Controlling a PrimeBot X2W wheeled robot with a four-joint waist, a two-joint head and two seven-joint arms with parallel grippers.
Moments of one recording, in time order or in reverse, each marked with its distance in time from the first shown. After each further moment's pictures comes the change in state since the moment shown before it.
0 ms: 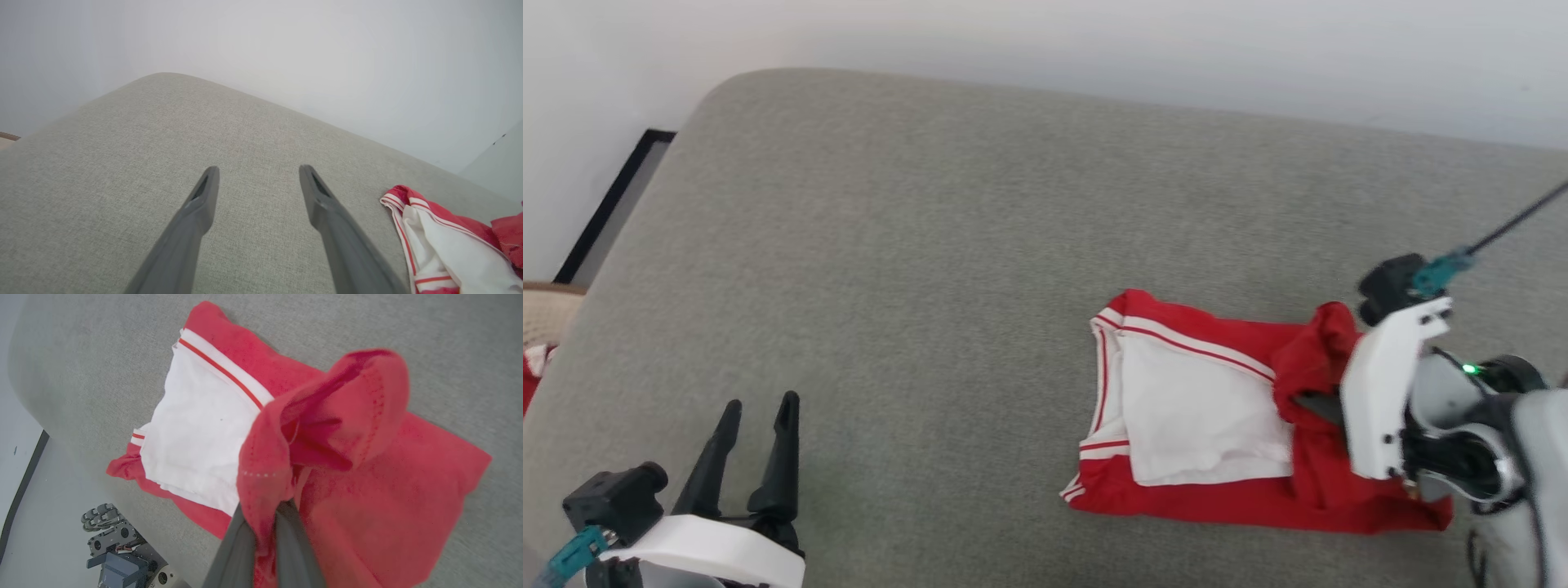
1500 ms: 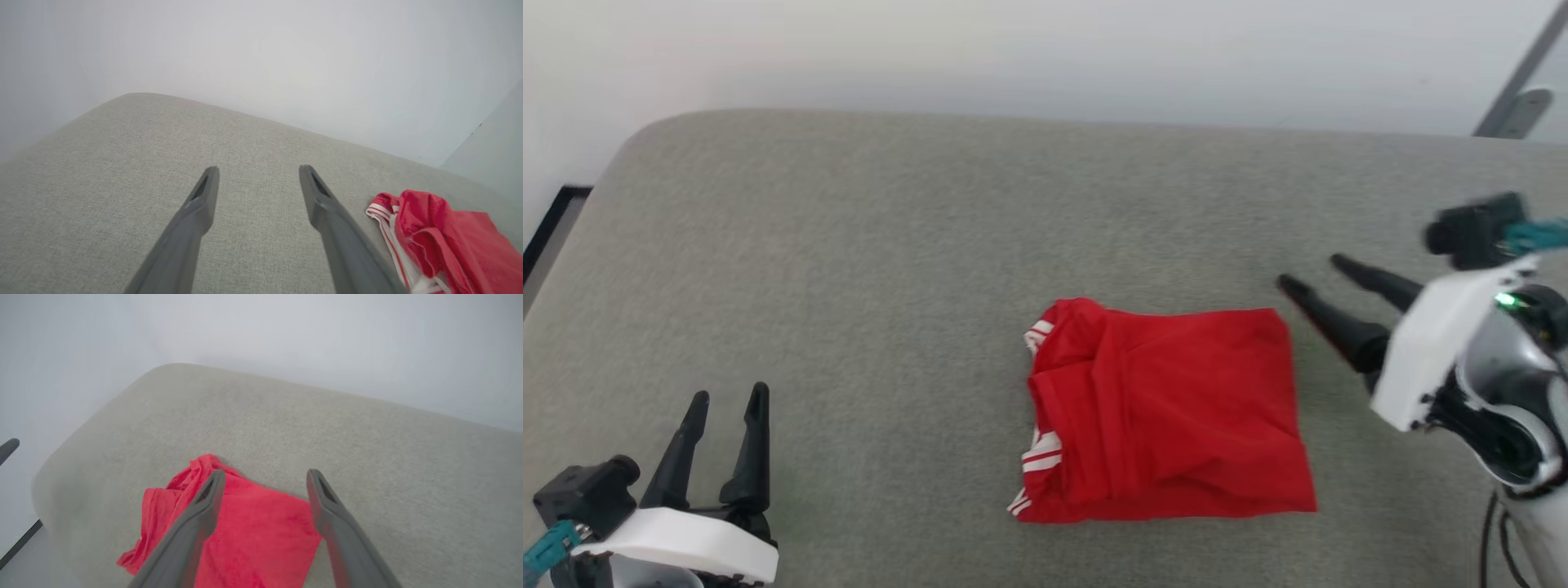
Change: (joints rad) left arm -0.018 -0.001 0.060 0.037 0.056 -0.032 -0.001; right arm -0.050 -0.071 0.053 -0.050 0.071 0.000 -0.452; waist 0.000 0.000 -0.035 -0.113
